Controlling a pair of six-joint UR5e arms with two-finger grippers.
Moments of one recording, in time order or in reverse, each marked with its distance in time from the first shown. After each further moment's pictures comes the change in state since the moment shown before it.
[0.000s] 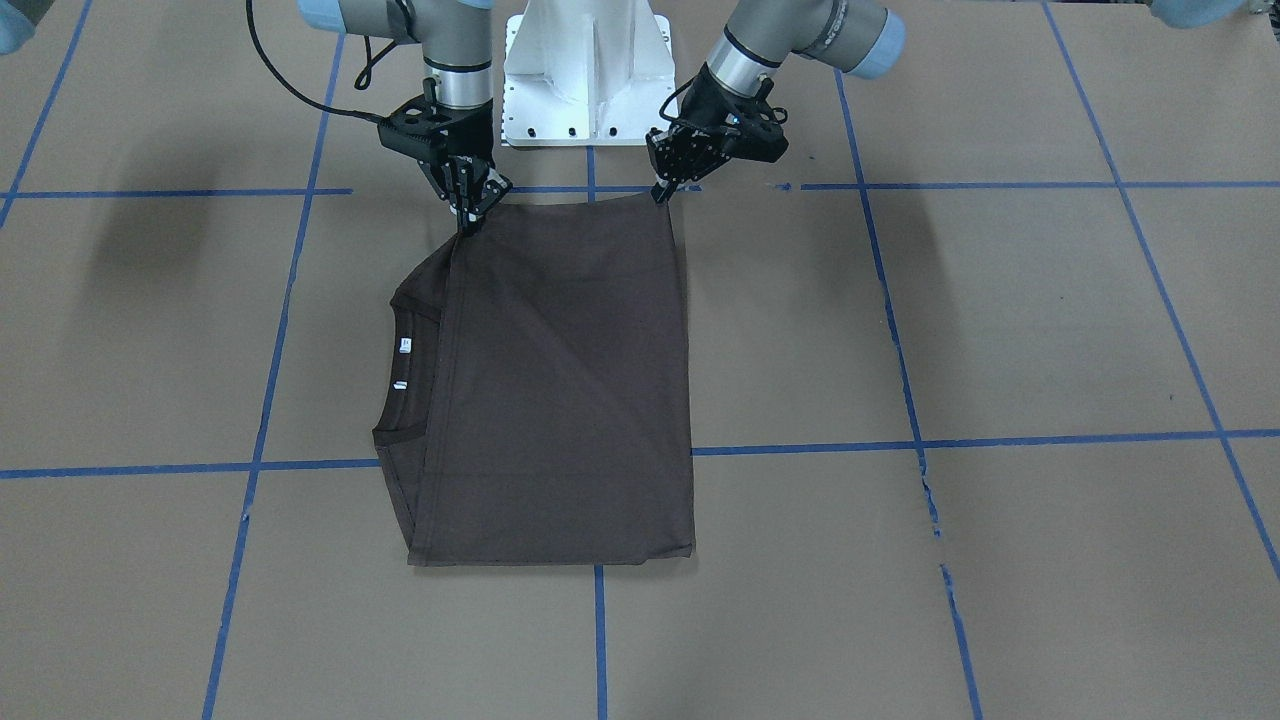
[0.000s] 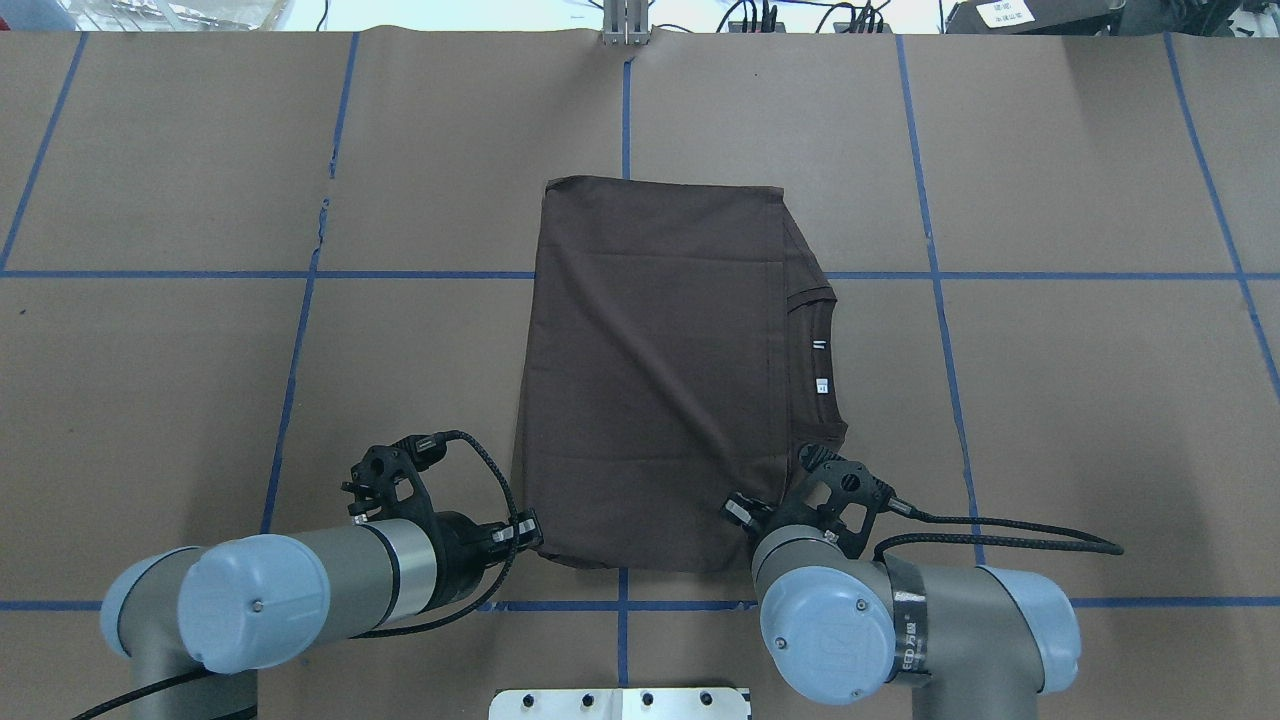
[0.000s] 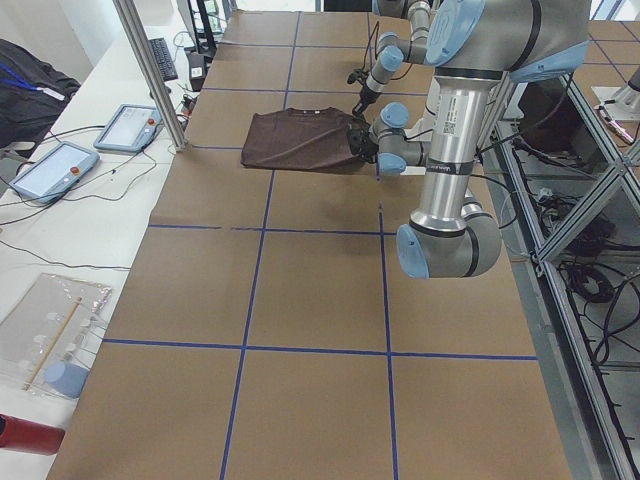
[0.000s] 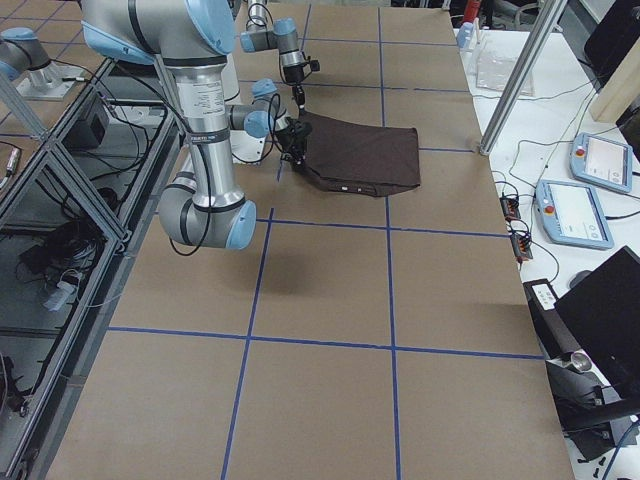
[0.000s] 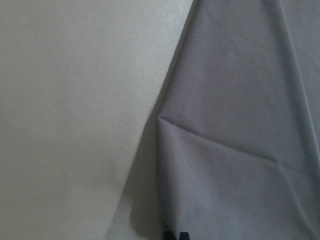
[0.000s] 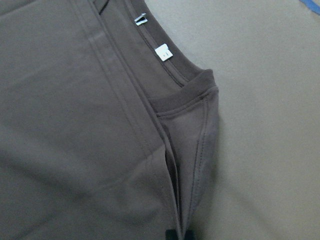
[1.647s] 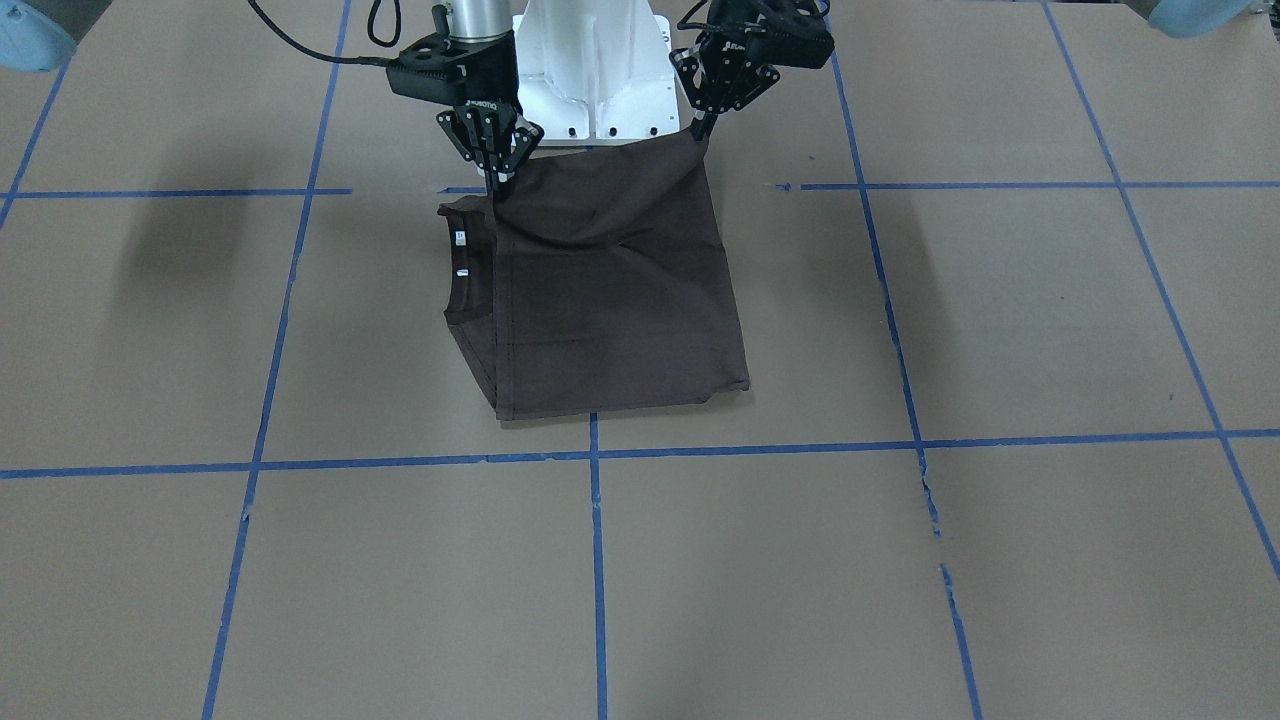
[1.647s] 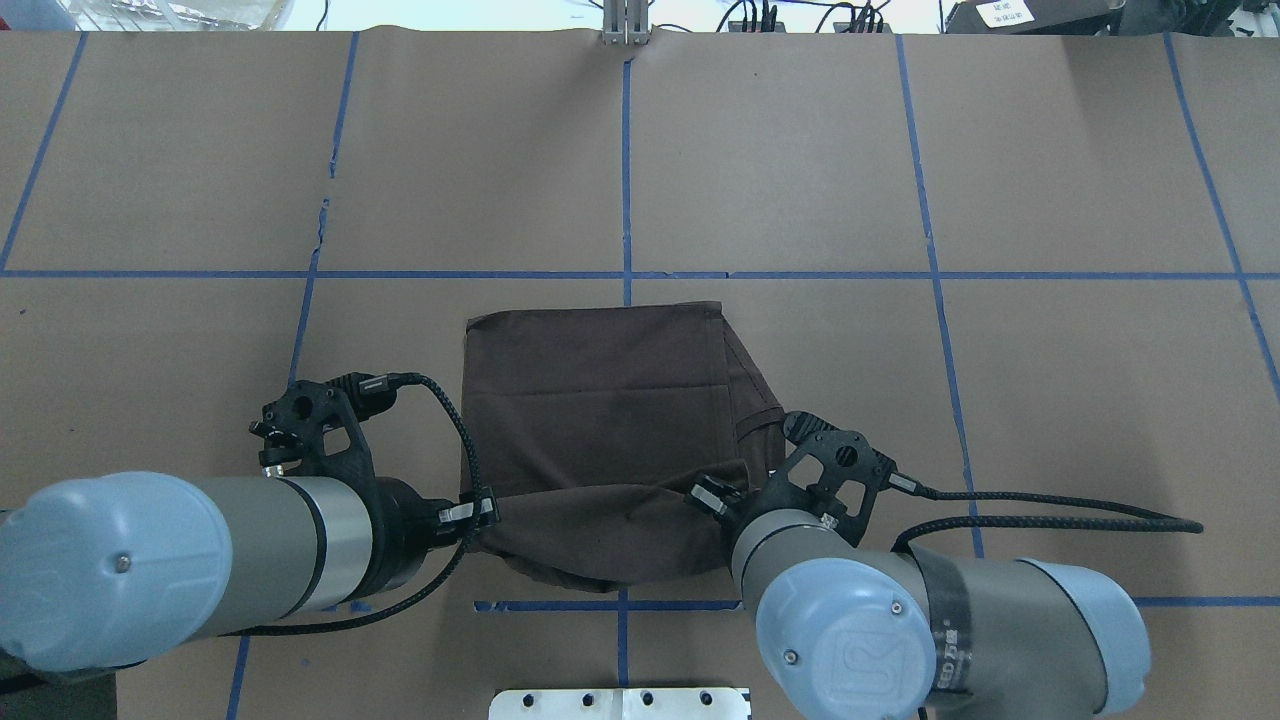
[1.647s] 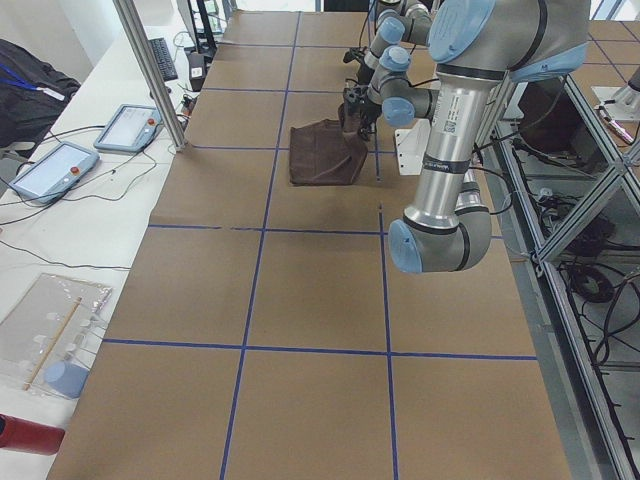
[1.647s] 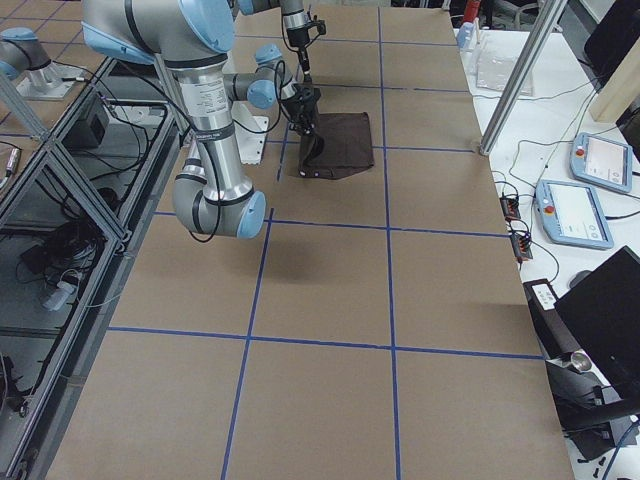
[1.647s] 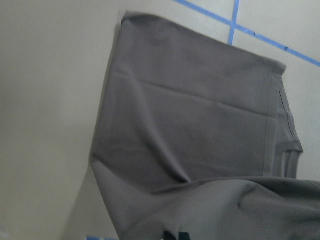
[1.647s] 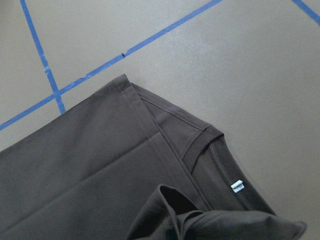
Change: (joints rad) left arm -0.121 -0.087 -0.266 0.547 -0.079 0.165; right arm 0.079 0.134 0.056 -0.106 0.021 -0.096
